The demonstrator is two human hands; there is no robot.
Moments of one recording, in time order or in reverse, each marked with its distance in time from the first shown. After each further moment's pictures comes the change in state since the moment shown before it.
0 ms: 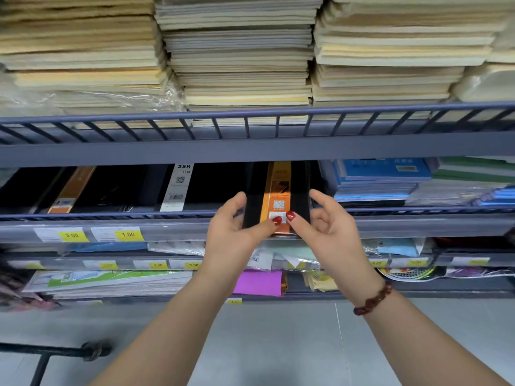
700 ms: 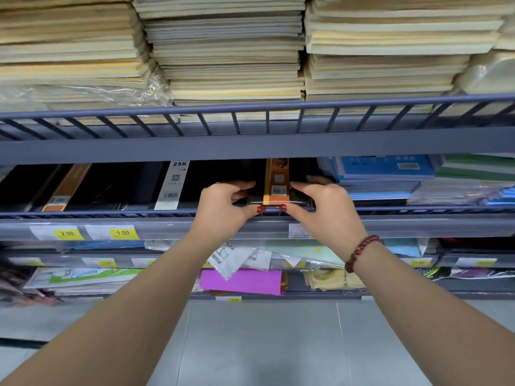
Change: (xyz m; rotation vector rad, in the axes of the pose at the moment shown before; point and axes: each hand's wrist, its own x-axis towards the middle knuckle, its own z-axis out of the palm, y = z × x) left_hand 0.065 -0.004 -0.011 0.528 -0.015 0.259; right_hand 0.055 0.005 -0.015 -0.850 -0.057 -0.324
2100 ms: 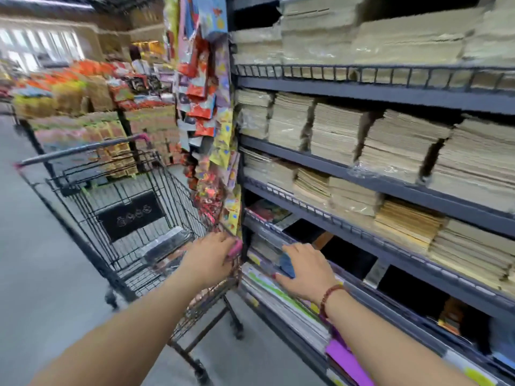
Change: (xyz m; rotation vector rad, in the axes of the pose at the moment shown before) left_hand -0.400 0.038 -0.384 1.035 0.351 -0.301; right_hand -0.171 -0.422 -0.019 -0.320 -0.361 -0.863
